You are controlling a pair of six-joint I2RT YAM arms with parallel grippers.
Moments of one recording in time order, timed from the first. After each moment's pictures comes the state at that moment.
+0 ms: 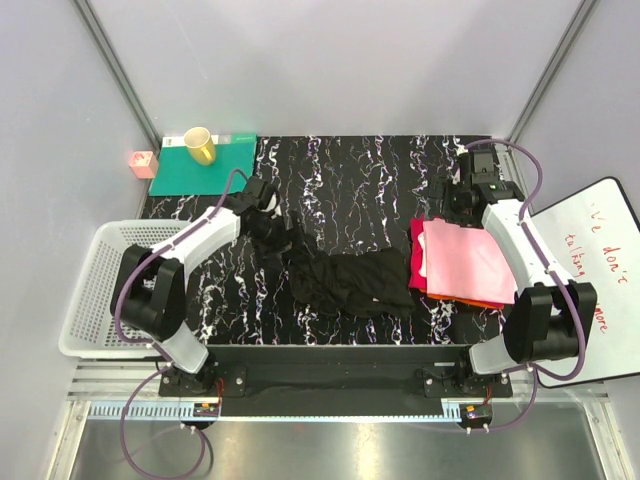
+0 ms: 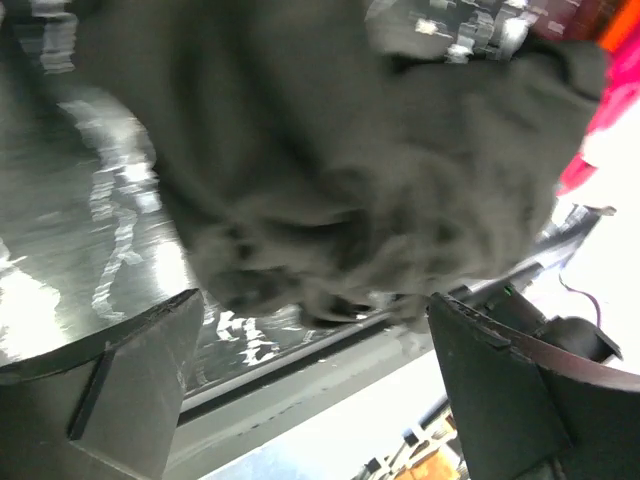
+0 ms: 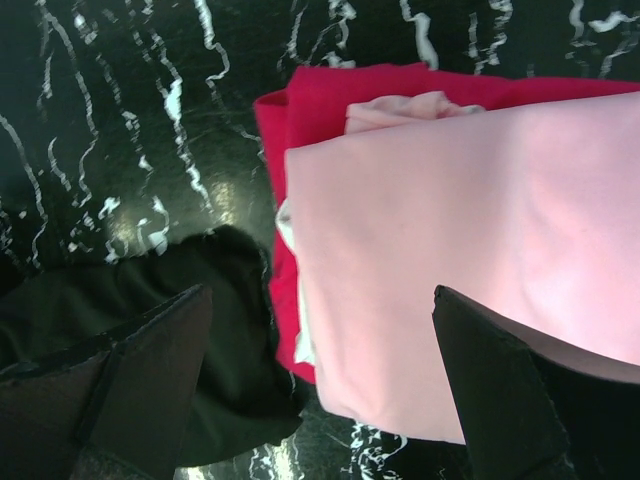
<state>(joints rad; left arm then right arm) -0.41 1.63 1.16 -0.71 0.43 -0.68 0.09 1.46 1.27 -0.75 0.03 0.24</state>
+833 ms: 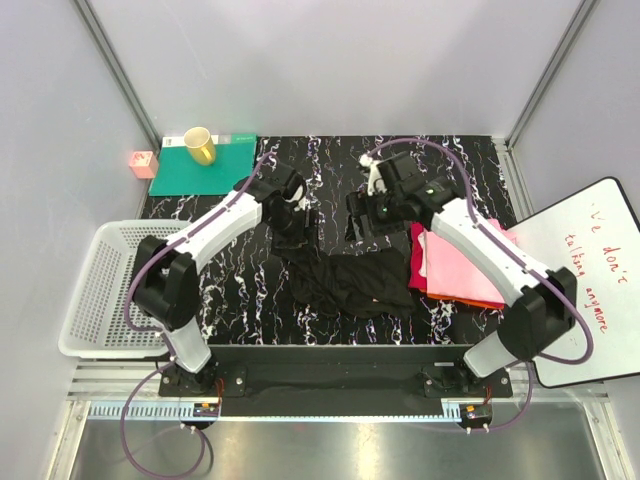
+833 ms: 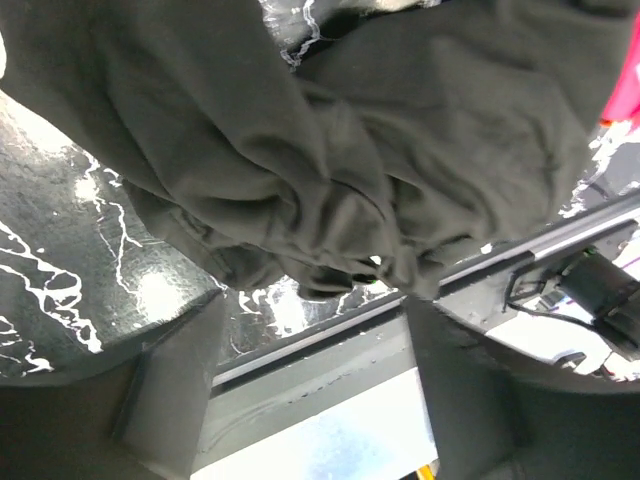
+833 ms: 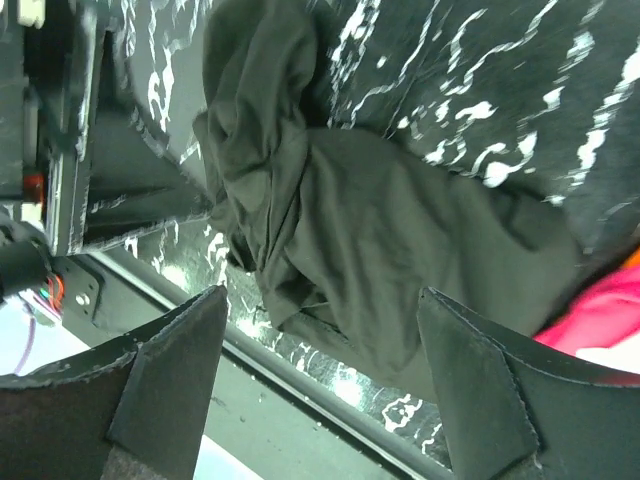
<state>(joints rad) -0.54 1.71 1.44 -0.95 0.32 -0.52 0.54 1.51 1.44 -0.81 -0.25 0.27</state>
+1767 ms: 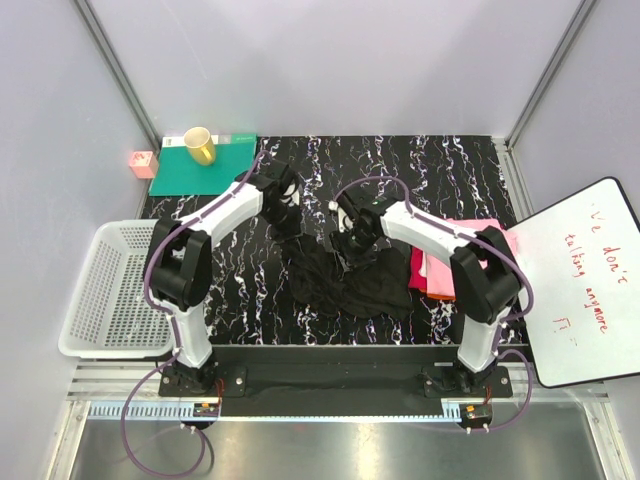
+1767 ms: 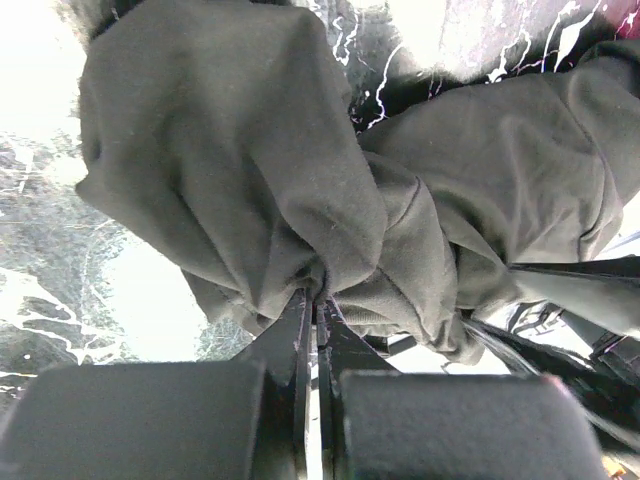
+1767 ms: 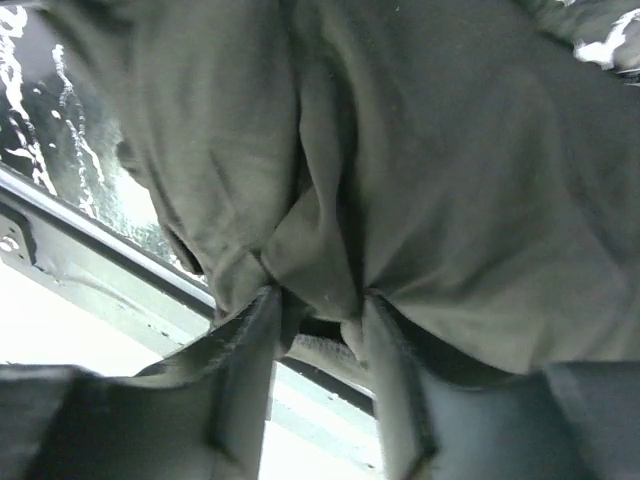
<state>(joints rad) -0.44 1.89 1.48 -0.92 0.37 -0.47 0.66 1.83 1.40 -0.85 -0.31 0.31</state>
